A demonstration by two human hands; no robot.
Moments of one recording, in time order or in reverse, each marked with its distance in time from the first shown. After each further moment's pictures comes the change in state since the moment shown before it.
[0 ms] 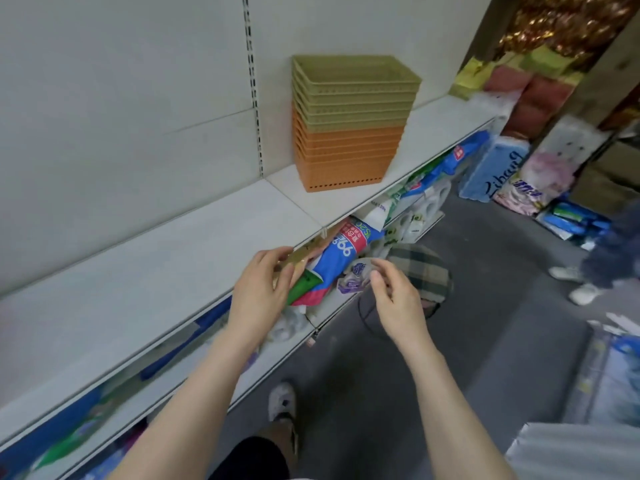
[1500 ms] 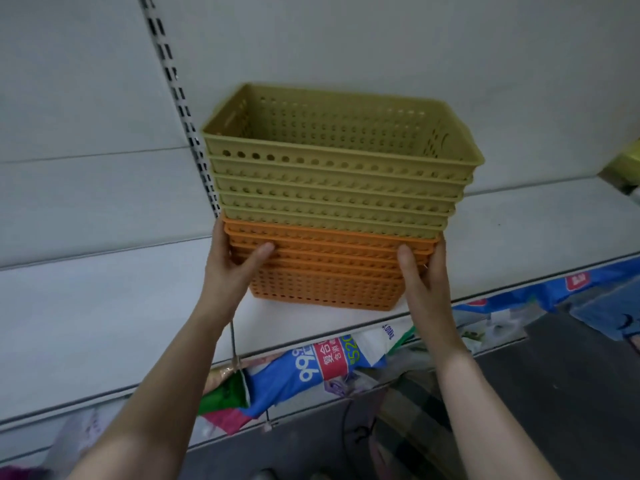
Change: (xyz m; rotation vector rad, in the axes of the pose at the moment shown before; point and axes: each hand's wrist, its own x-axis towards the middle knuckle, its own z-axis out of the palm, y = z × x) left_hand 0.334 0.008 0.185 -0.547 0.476 -0.242; right_hand 0.483 0.107 -0.035 0.527 -0.309 -0.258
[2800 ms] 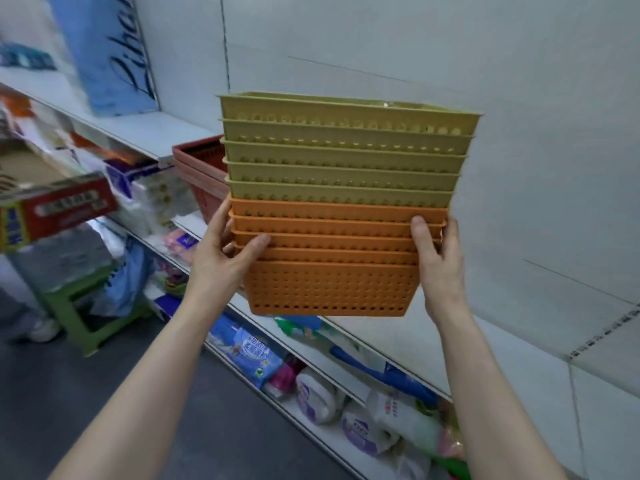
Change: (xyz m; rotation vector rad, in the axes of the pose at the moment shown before) left_hand -0.351 0.213 -0.561 0.182 0.884 0.107; right_hand -0.278 -0.331 0.486 0.203 -0.651 -0.284
